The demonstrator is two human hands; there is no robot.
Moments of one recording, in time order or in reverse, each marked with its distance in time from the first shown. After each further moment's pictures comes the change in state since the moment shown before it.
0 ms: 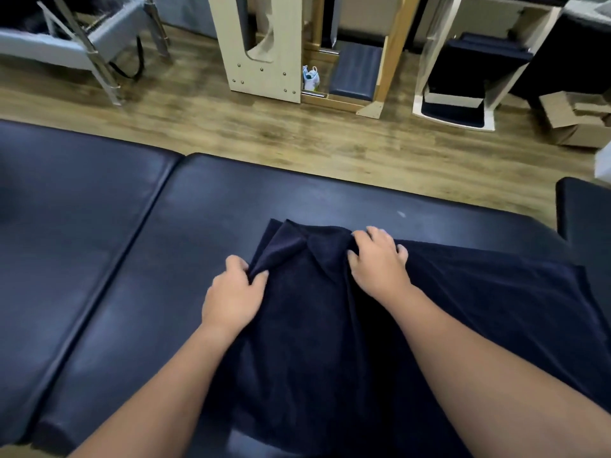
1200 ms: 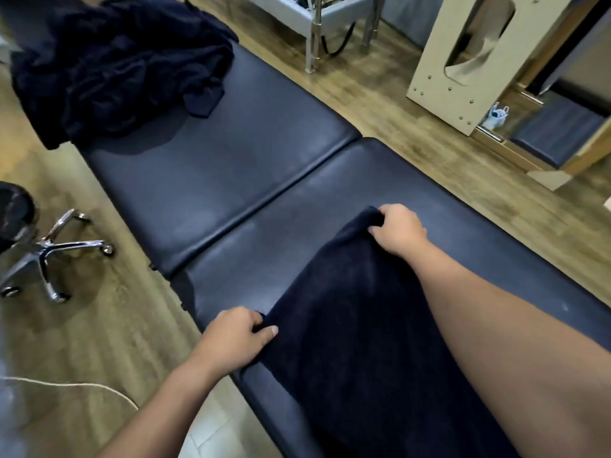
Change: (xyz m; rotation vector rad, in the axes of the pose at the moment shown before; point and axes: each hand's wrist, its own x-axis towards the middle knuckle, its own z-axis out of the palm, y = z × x) left_hand -0.138 -0.151 -0.045 -0.008 -0.053 -0.265; right_hand 0.052 -0.208 0.019 0.040 -0.255 -0.377
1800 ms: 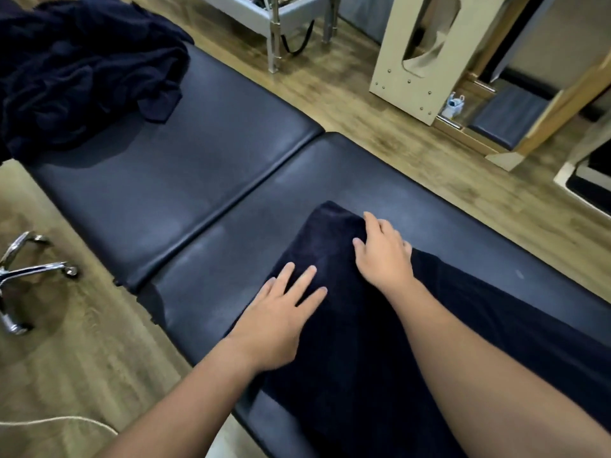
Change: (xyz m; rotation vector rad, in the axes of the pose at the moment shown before) left_hand 0.018 0.076 0.031 0.531 0.034 0.659; right_hand -0.061 0.051 0.025 -0.101 0.153 -0.039
